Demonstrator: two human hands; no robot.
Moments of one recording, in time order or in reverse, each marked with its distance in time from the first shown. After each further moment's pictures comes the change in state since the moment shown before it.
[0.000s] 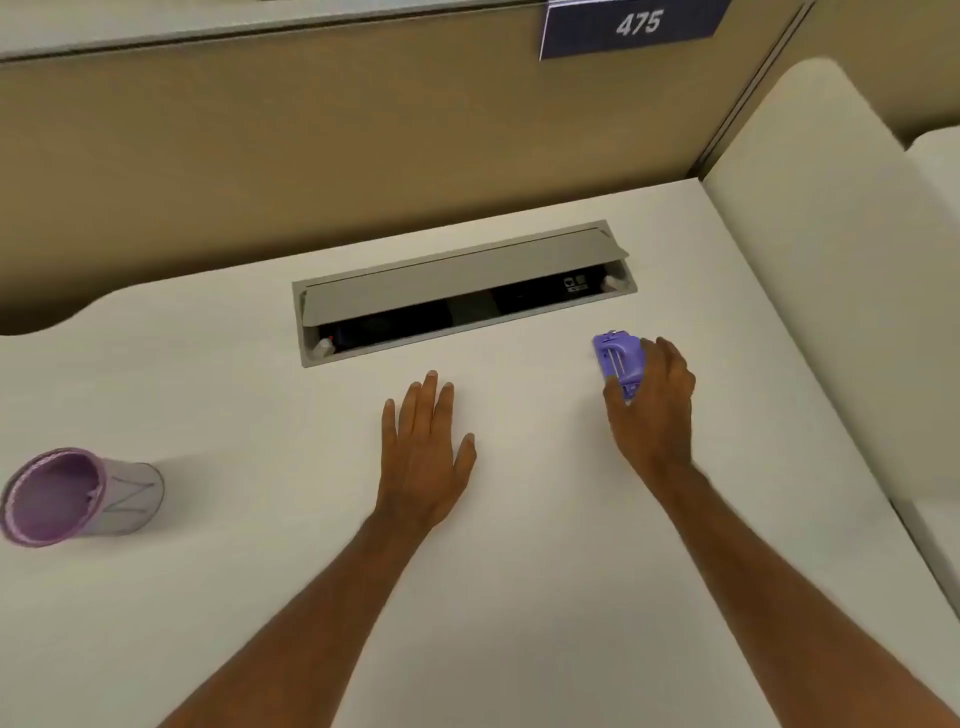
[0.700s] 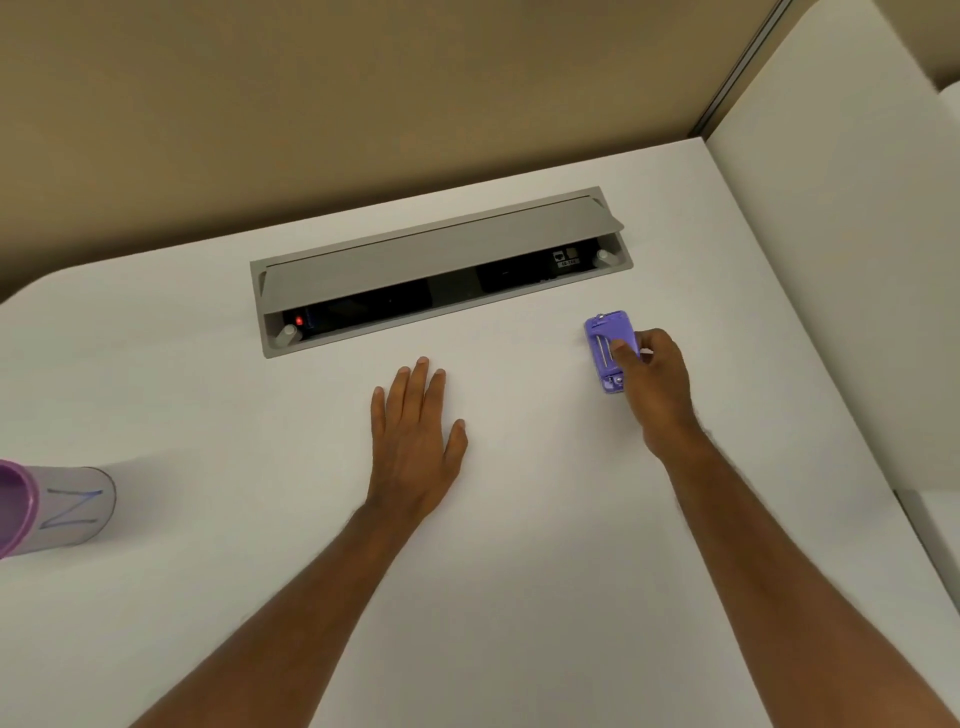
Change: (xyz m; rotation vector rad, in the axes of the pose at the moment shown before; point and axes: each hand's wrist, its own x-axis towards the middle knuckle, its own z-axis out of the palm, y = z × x) left_hand 0.021 0.007 0.019 -0.066 -0.023 -0.015; right_hand 0.043 0.019 0.014 0.442 -0.103 0.413
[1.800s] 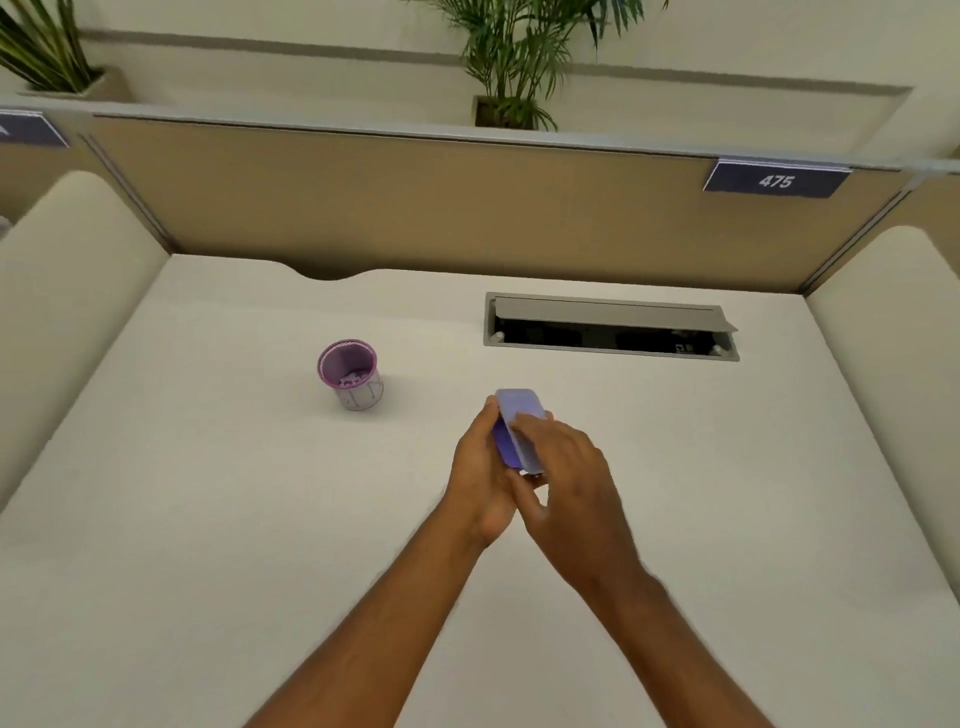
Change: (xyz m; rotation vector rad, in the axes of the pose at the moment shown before) left_hand -0.207 -0.006 -0.167 -2.274 -0.151 -0.681; right_hand -0.378 -0.093 0.030 -0.258 -0.280 -1.094
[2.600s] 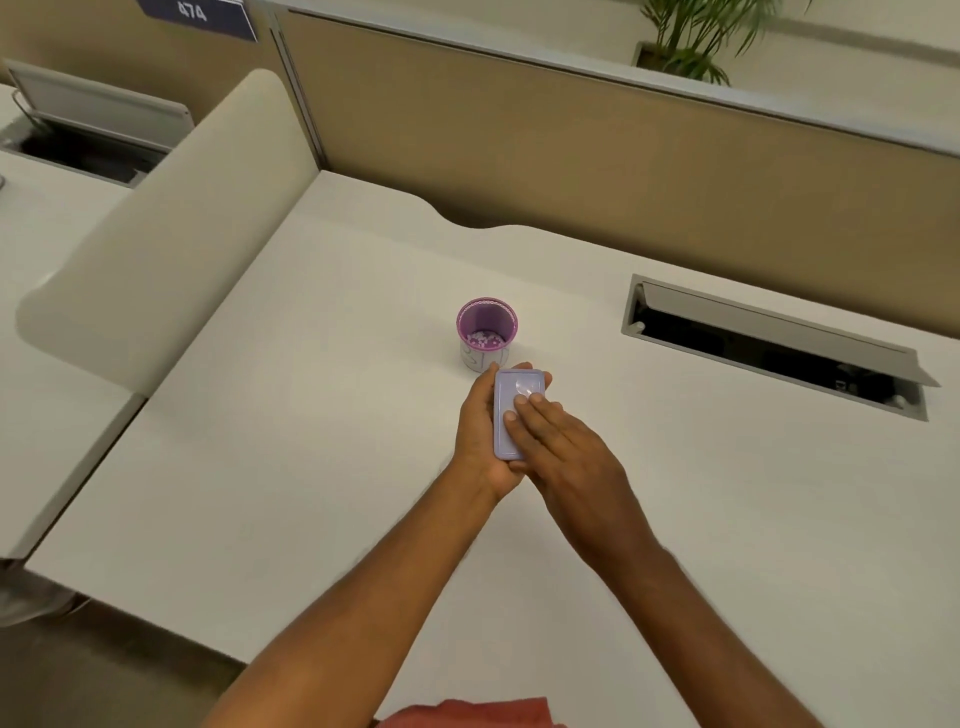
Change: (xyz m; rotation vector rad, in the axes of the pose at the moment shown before) left_hand -0.003 0.100 -0.133 -0.154 0.103 0.321; right_hand 0.038 -0.042 0.124 -0.202 -0.242 -0.534
